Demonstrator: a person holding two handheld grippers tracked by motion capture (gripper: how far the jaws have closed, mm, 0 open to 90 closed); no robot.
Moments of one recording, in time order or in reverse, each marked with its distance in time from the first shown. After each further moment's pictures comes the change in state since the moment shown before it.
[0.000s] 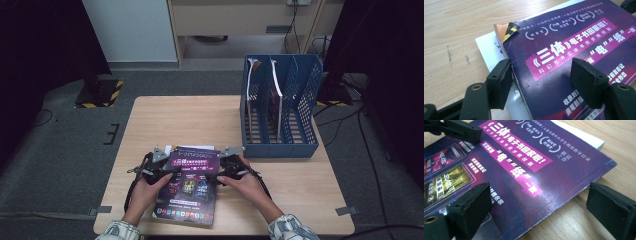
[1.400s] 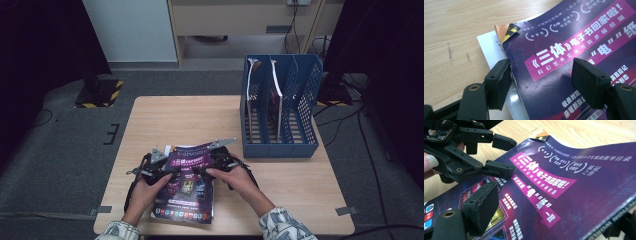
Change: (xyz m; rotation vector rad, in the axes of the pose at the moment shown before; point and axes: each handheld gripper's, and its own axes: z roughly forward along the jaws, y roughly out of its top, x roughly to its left) left arm 0.002 -0.005 0.000 -0.023 0.000 -0.033; right arm 0.016 0.038 0.009 -0.045 0.145 0.046
